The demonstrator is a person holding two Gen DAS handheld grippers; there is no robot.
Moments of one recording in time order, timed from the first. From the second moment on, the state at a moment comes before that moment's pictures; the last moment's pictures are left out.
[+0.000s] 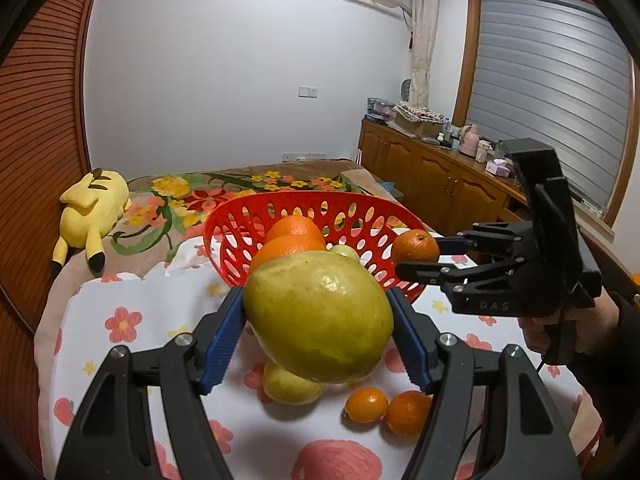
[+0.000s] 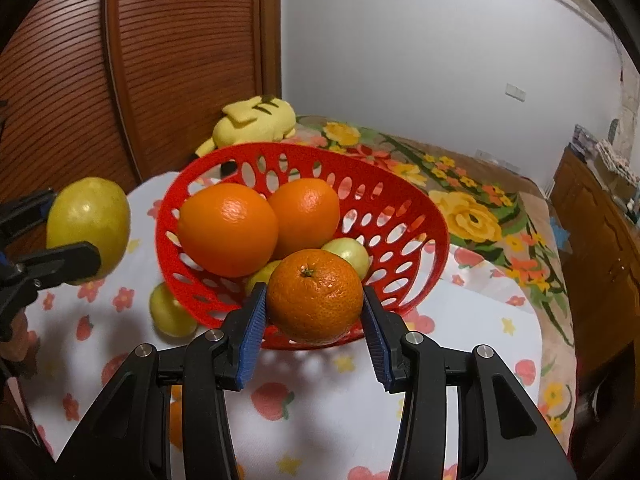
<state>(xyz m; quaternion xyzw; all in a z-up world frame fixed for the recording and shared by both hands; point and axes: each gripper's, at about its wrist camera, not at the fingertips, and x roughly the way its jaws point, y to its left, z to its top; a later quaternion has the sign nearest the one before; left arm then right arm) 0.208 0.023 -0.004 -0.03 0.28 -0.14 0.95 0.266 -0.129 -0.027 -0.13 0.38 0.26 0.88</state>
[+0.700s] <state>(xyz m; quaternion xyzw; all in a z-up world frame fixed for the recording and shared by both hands) 0.241 -0.006 0.008 -0.01 0.28 -0.16 0.95 0.269 -0.160 -0.008 -0.10 0.36 0.26 0.89</state>
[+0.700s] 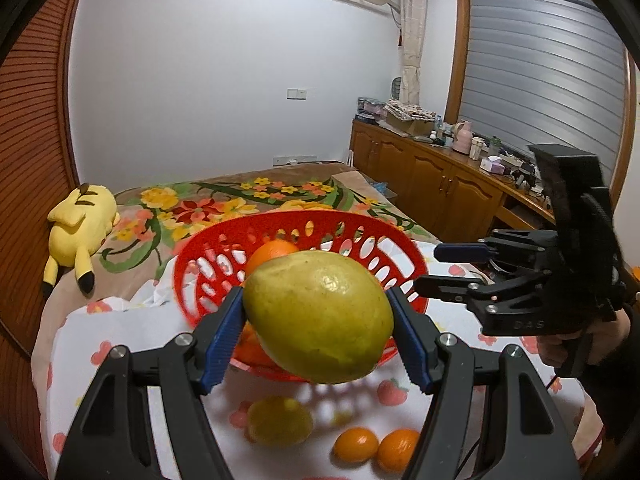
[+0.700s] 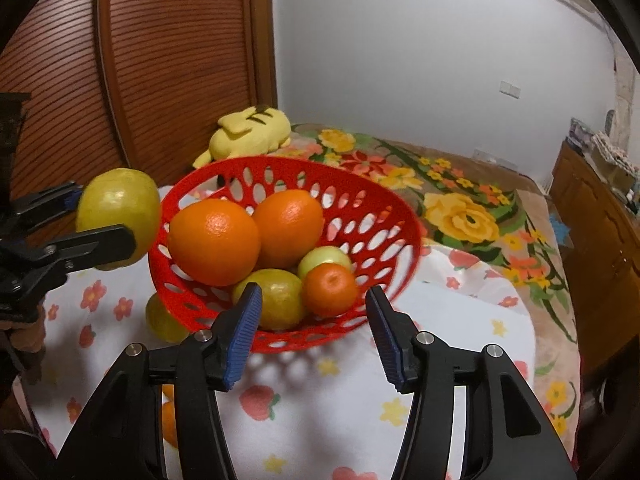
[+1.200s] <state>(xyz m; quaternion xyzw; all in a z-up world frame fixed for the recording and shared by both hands) 0.277 -0.048 -0.010 0.01 0.32 -0.17 0.93 0.253 -0.200 0.000 -0.09 0.36 0.24 0.90</state>
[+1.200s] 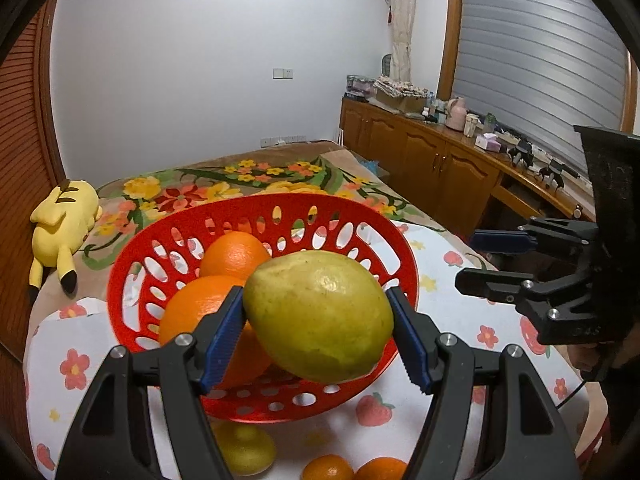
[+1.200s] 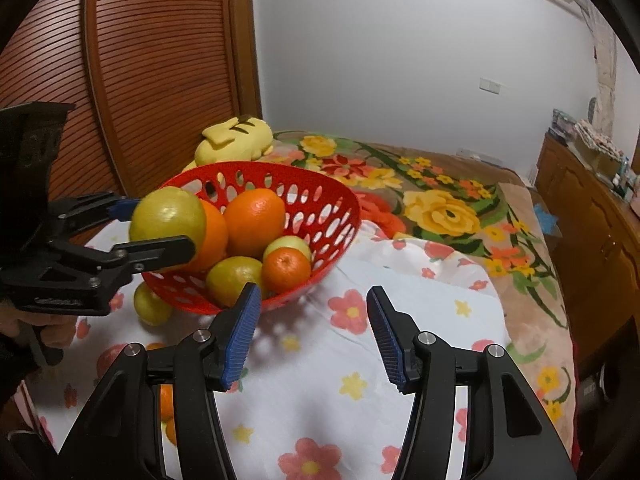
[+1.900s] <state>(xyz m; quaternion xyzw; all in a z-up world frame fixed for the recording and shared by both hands) 0.270 -0.050 0.007 0.01 0.29 -0.17 0.94 0.237 -0.210 -0.005 -0.08 0.36 0.24 0.90</state>
